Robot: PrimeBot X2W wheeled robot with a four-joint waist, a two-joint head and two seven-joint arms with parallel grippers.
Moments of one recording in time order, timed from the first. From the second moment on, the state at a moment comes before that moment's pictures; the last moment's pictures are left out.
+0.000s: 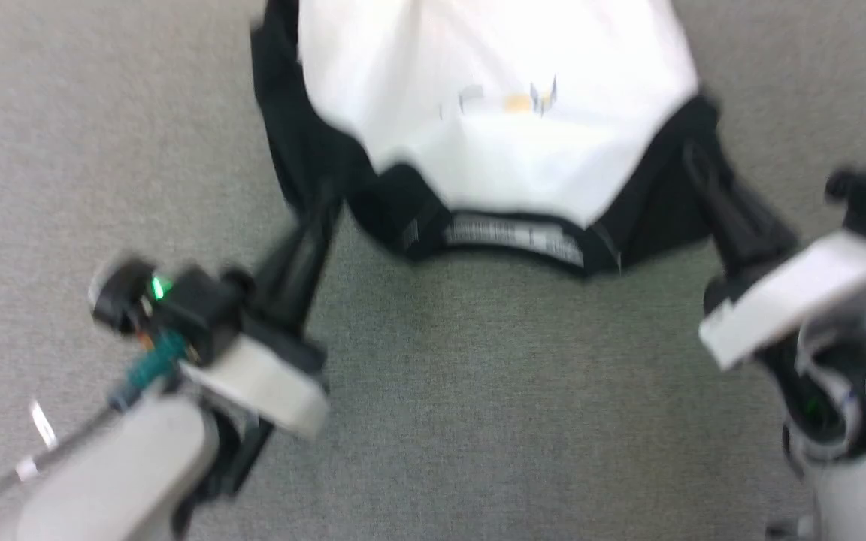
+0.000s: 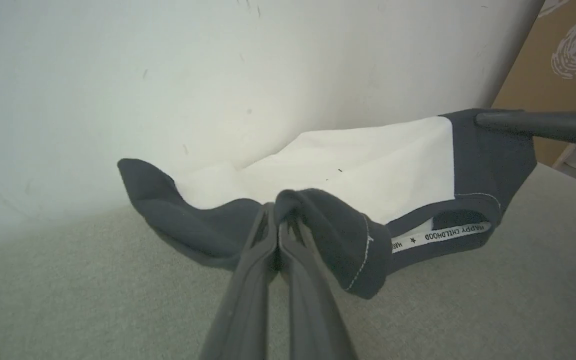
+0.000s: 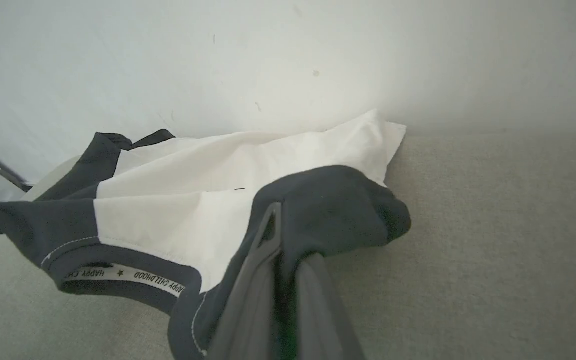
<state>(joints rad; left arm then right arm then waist) -0.55 0.67 -0.78 -0.19 -0.64 0.28 -0.20 -0.36 -0.17 0.09 -0.13 0.46 0.13 0.29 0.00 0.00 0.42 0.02</state>
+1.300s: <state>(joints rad) -0.04 0.86 -0.98 -0.47 -0.90 0.42 0.09 0.34 -0.09 -0.04 -0.46 0.50 0.13 0.62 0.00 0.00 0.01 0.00</state>
